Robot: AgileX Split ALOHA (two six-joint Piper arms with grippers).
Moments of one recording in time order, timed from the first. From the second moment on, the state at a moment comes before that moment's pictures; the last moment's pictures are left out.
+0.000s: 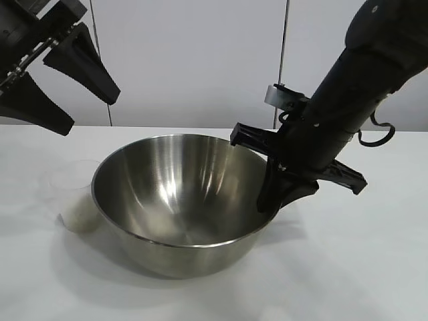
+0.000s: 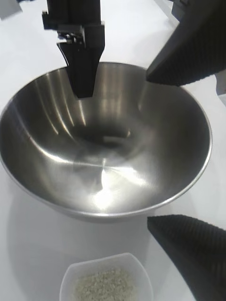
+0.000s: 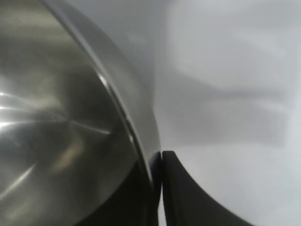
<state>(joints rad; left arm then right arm) -0.19 1.63 -1.14 -0.79 0.93 0.45 0.34 1.90 -1.13 0.54 0.63 -0.07</state>
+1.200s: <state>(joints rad) -0.19 1.63 -1.14 -0.79 0.92 0.45 -0.18 1.56 -1.46 0.06 0.94 -0.07</state>
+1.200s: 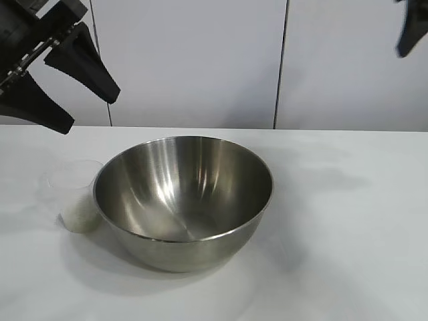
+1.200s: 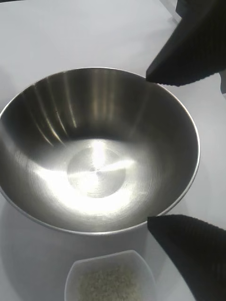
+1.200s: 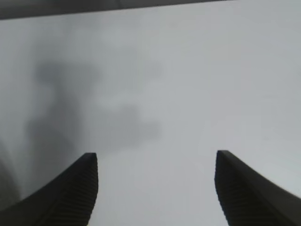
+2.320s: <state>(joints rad) -0.19 1.63 -1.14 -0.79 0.92 0.45 -0.14 0.08 -0.83 0.08 1.20 -0.05</state>
